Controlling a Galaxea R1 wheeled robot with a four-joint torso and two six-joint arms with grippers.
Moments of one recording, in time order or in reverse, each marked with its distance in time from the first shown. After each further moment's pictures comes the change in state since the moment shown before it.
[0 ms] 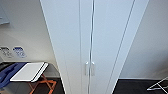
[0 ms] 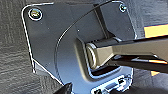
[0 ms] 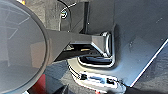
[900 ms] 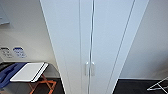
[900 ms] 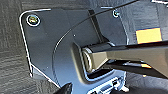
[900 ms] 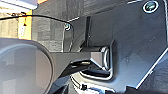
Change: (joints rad) left arm -0.034 -0.142 0.208 0.000 0.014 -0.002; right arm 0.069 -0.171 0.216 0.000 0.005 0.007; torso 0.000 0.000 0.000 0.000
